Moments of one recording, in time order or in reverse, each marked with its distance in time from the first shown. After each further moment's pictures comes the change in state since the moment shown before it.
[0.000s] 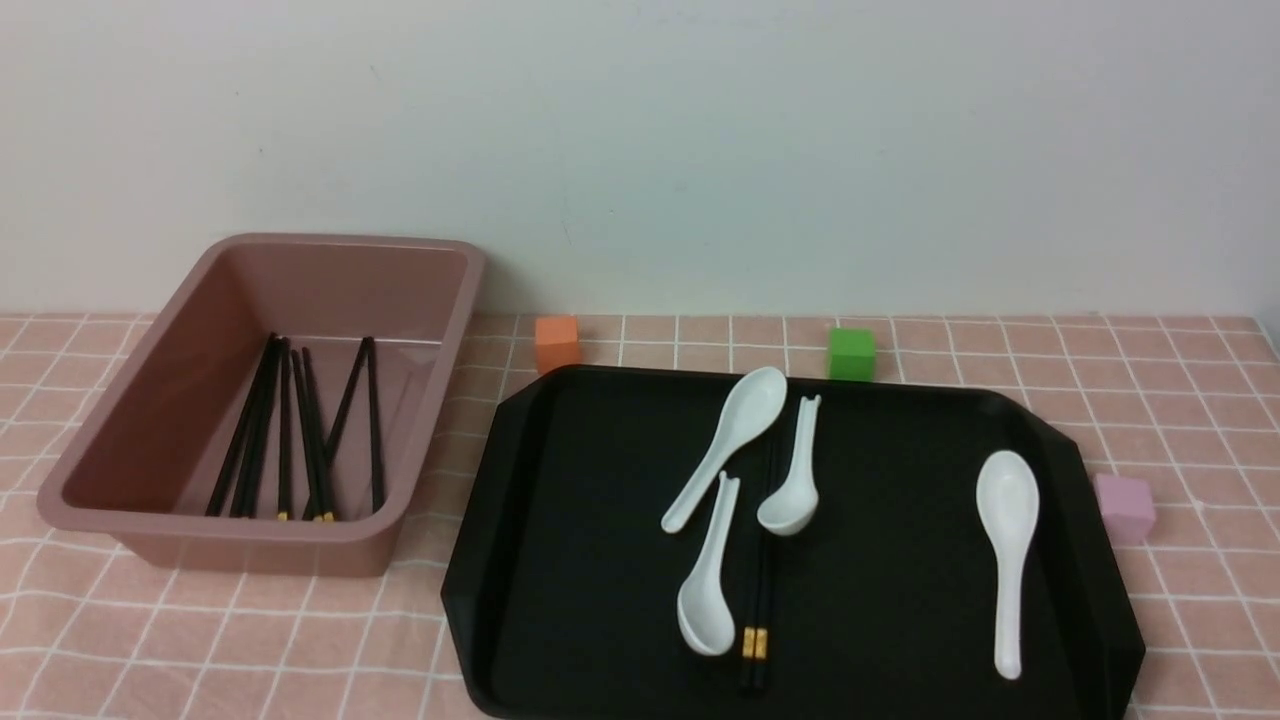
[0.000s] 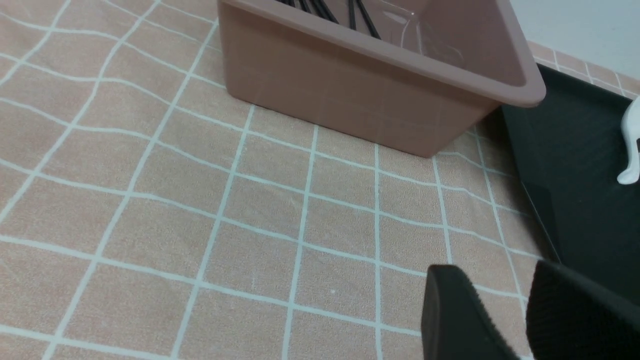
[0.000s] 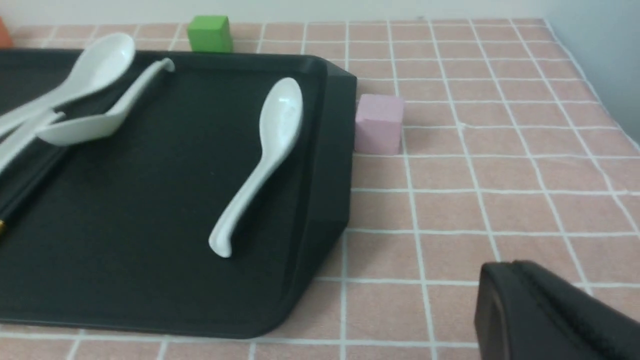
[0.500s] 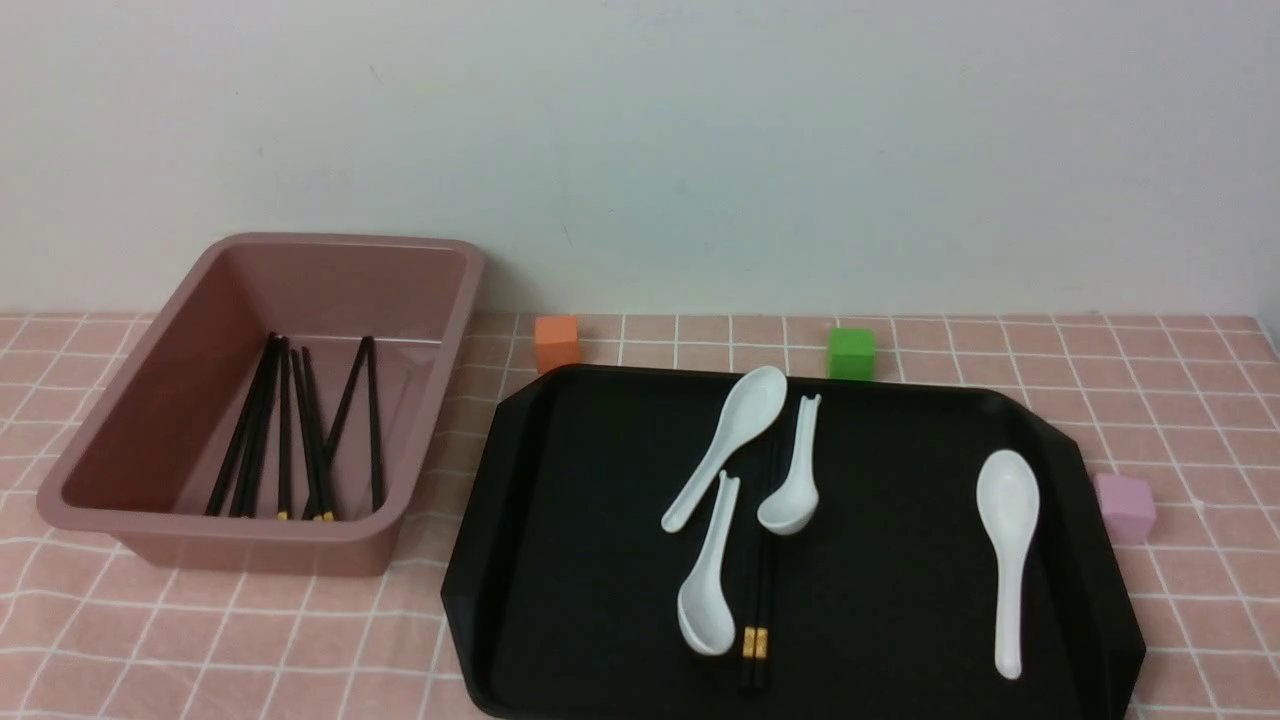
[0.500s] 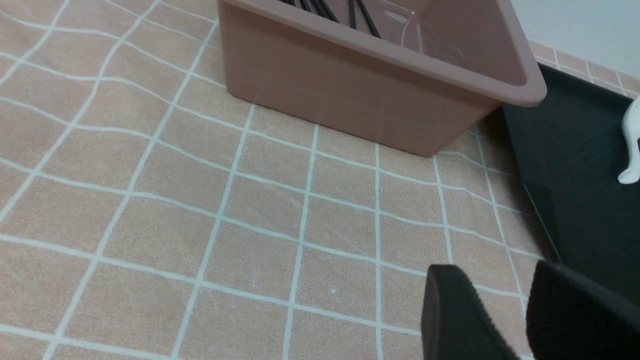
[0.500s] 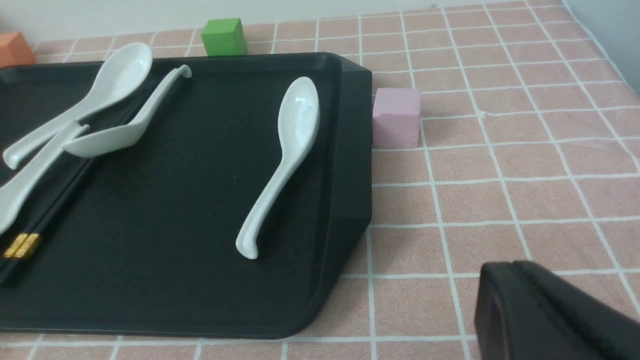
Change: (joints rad) right arm 0.000 0.000 -0.002 0.082 0.004 0.001; left arm 0.000 0.000 0.000 0.000 0.000 0.000
